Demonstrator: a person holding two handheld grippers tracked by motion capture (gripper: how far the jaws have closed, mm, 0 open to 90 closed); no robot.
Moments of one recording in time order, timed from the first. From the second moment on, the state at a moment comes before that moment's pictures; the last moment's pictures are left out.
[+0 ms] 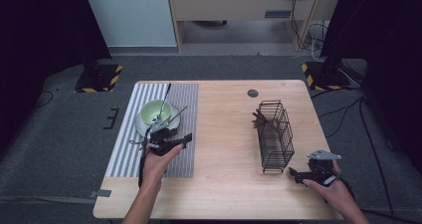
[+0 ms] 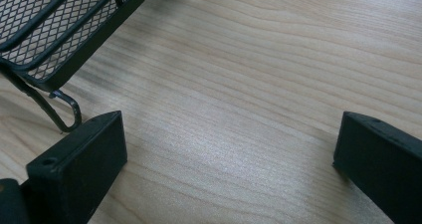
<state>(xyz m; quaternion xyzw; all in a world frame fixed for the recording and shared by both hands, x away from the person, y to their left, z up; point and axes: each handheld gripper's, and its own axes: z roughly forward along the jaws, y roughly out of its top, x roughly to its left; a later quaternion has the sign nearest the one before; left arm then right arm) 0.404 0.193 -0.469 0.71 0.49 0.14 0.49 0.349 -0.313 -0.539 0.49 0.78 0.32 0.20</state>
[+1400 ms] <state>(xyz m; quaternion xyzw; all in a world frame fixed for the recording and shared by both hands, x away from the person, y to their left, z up) 0.428 0.069 -0.399 0.74 0.38 0.07 0.55 0.349 -0.313 -0.538 0.49 0.78 0.32 0.20</state>
